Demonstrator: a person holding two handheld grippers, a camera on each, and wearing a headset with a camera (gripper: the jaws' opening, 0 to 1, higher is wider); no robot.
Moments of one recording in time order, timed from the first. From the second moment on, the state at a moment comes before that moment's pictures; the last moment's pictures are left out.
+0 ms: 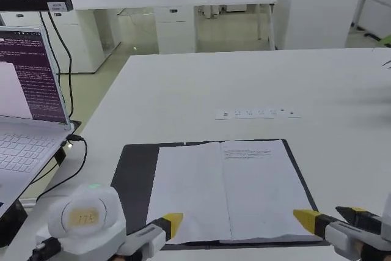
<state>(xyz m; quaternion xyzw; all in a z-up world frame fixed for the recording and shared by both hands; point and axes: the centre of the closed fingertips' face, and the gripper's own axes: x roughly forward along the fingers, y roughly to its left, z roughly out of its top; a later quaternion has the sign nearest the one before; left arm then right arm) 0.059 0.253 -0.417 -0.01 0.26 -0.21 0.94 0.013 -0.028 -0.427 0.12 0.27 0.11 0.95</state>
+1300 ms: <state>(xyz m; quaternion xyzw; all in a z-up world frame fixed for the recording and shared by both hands) 0.068 0.195 -0.427 0.07 0.23 -0.30 0.92 -0.010 -0.019 -0.412 0.07 0.21 0.15 0.96</state>
